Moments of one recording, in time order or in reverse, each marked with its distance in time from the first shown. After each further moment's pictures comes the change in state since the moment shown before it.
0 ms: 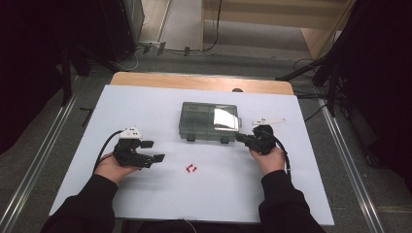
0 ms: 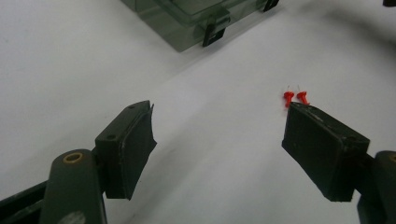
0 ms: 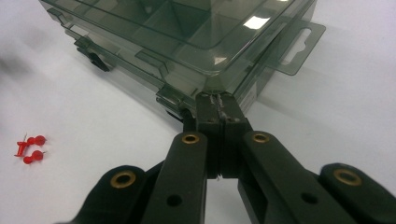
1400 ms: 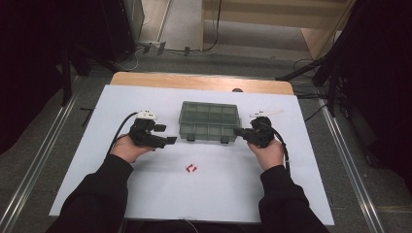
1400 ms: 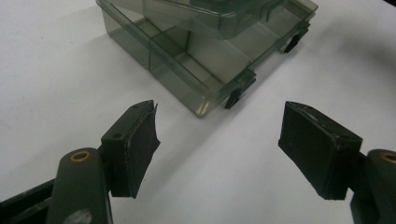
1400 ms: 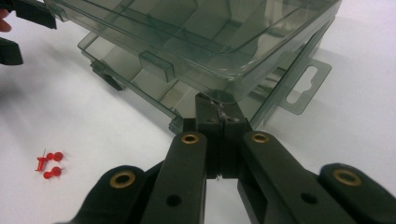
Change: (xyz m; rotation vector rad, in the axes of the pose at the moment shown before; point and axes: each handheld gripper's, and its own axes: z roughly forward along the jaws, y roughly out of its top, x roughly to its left) left arm 0.019 0.050 0.038 0.003 0.006 0.036; right arm 0.003 0.025 -0.001 0.016 0.027 -0.014
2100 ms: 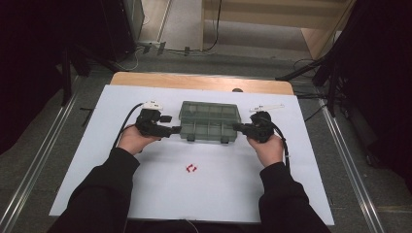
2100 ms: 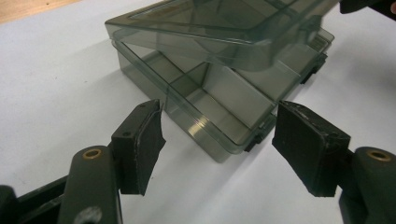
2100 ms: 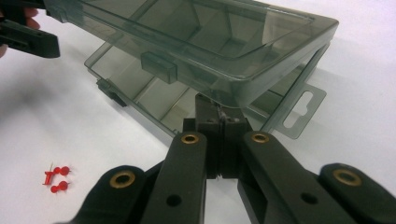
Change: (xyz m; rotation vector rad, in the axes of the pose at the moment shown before) left arm 0.014 0.024 0.017 -0.033 0.016 0.002; right arm 0.000 0.015 -0.002 -0.016 0.005 -0.006
